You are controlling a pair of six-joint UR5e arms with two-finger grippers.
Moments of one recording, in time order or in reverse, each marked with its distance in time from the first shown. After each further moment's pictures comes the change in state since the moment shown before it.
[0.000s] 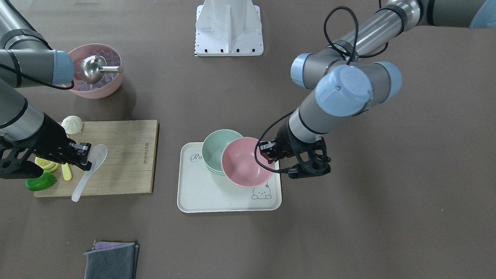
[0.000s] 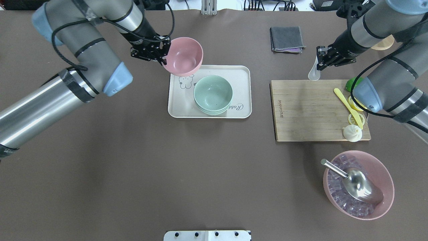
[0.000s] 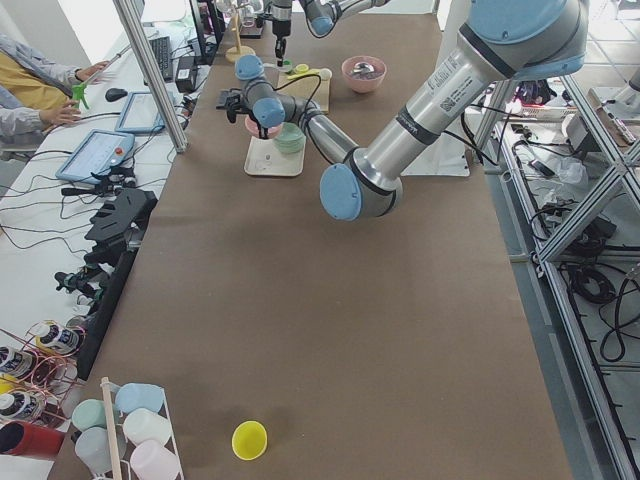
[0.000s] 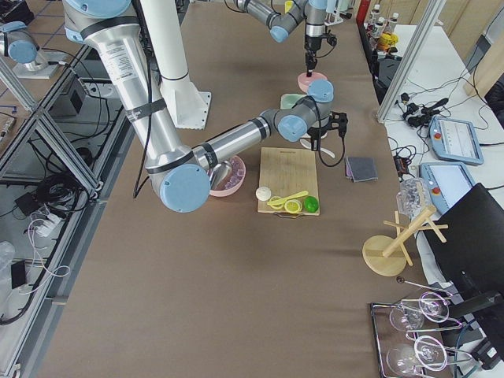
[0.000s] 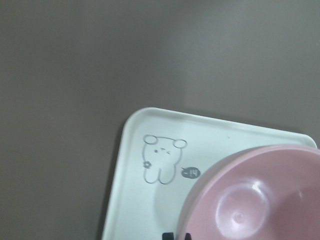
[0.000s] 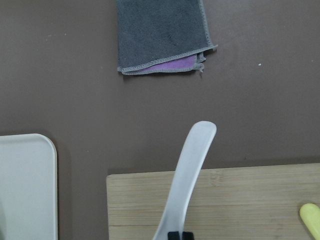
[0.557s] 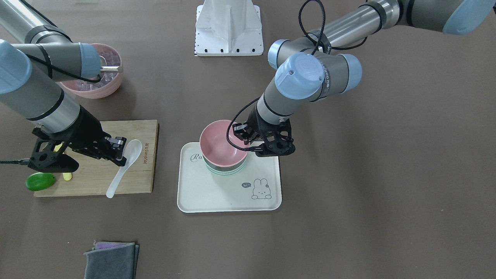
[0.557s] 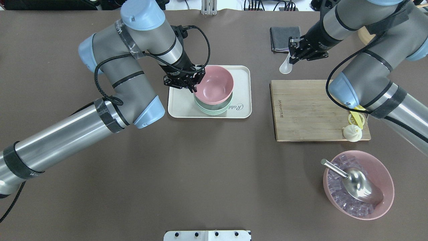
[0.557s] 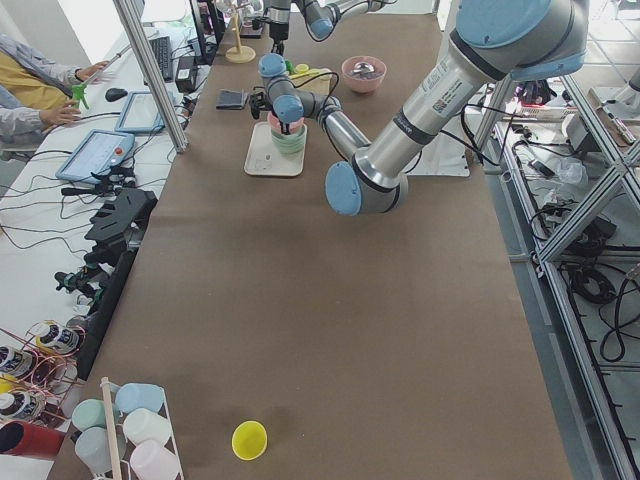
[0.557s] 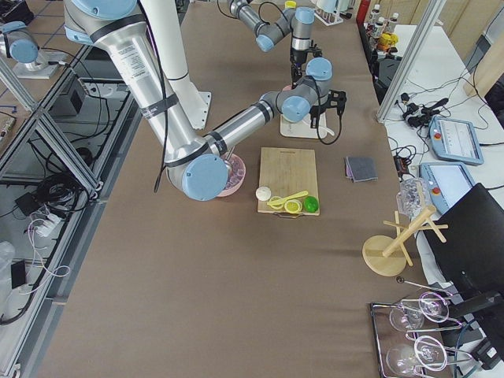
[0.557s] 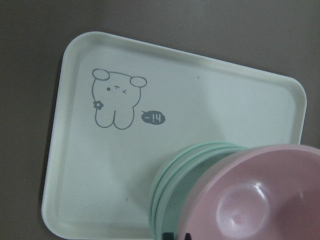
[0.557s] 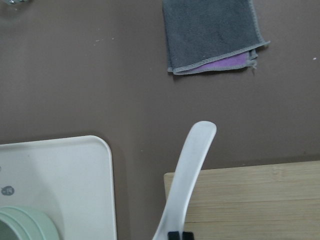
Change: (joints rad) left arm 0.086 0.015 -0.045 0.006 0.022 -0.043; right arm -0.062 0.122 -0.003 0.001 -0.014 0.184
